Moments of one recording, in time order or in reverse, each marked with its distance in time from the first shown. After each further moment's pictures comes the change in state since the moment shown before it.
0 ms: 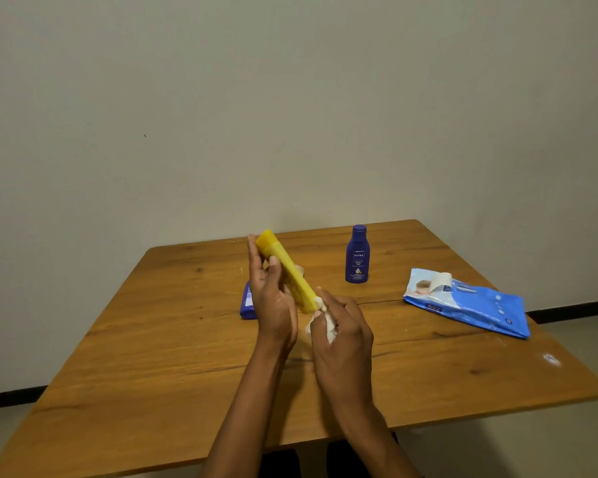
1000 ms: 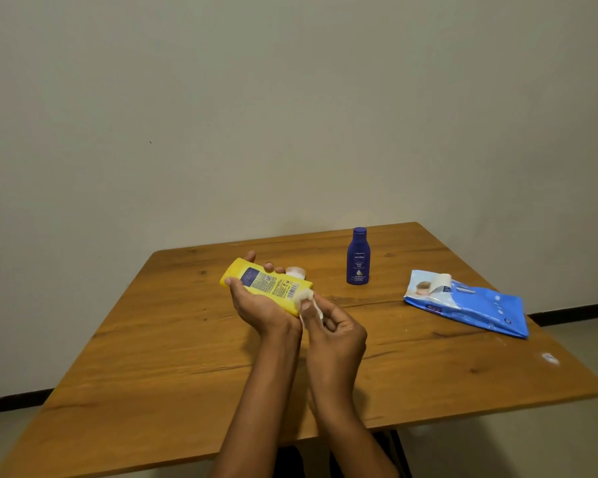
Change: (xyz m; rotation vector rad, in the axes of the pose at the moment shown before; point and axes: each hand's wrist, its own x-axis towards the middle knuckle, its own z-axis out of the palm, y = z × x) left_hand -0.003 0.014 0.012 -0.412 0.362 -0.104; right_hand -0.006 -0.028 0.019 0.649 0.177 0.416
